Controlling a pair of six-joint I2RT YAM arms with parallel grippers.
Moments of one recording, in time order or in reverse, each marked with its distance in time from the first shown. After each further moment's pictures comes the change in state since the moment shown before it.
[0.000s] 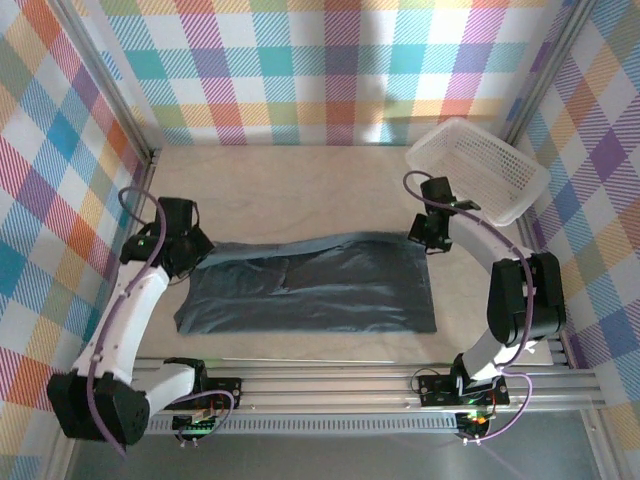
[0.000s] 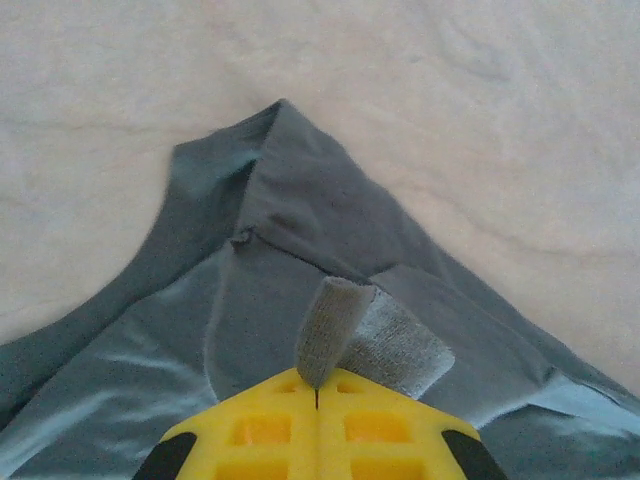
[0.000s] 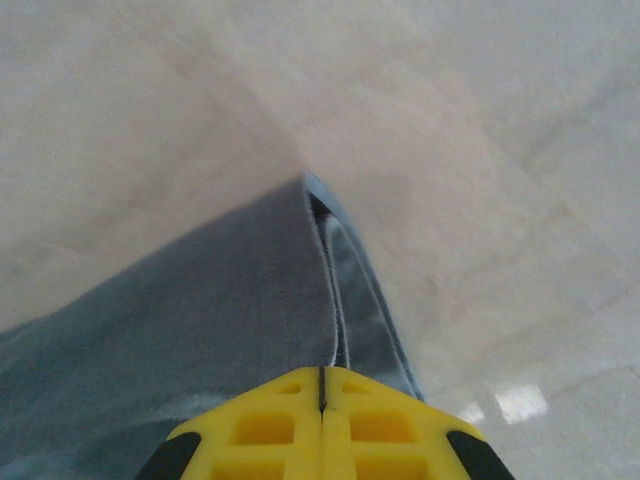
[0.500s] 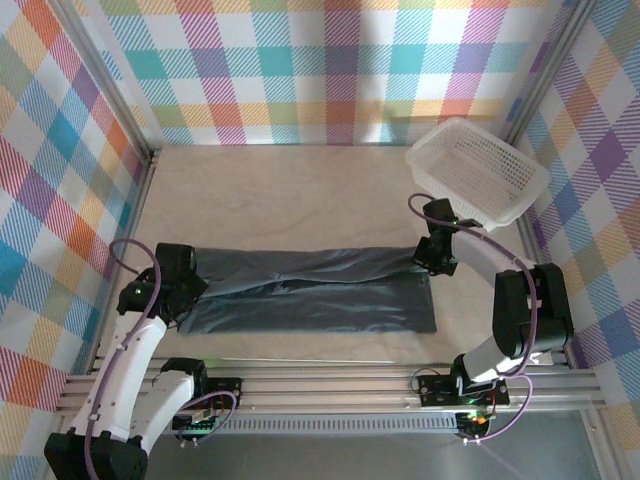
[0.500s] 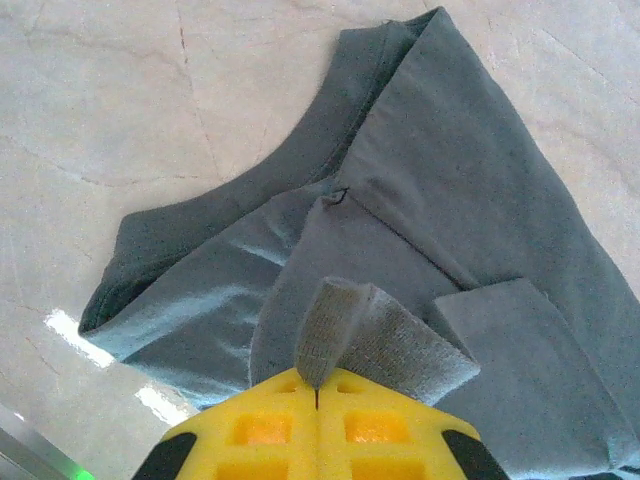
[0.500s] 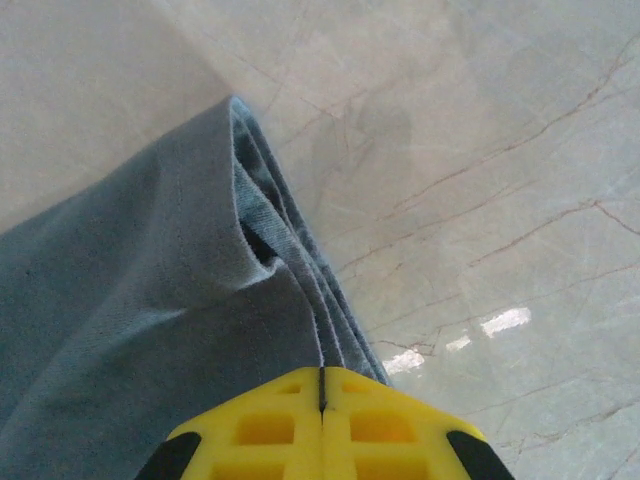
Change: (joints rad) left arm 0.000 -0.275 -0.272 -0.077 -0.044 -0.132; right arm -0.003 -0.072 -0.165 -0.030 -0.021 0.072
